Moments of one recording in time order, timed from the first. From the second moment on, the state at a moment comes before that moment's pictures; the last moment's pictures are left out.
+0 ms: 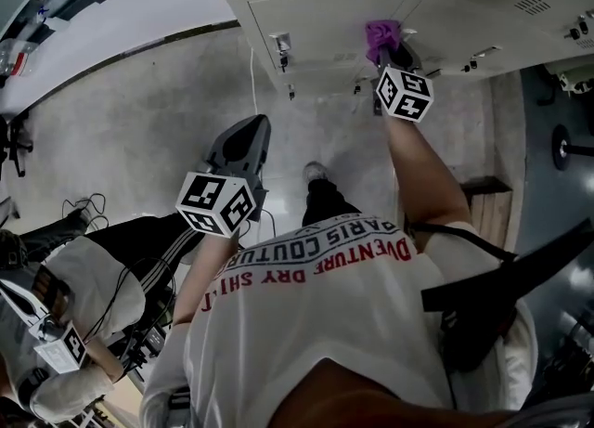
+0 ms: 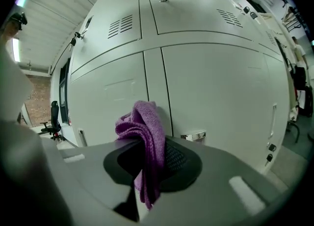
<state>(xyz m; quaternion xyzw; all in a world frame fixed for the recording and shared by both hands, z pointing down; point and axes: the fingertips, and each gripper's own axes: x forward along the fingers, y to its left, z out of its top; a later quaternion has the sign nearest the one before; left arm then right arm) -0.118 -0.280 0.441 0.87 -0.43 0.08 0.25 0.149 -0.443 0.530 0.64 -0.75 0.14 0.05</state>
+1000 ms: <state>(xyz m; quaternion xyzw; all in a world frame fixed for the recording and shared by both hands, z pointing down) -0.191 -0.278 0.455 0.82 -0.51 0.06 0.26 -0.069 -0.444 0.609 0.44 -0.88 0.14 0.11</state>
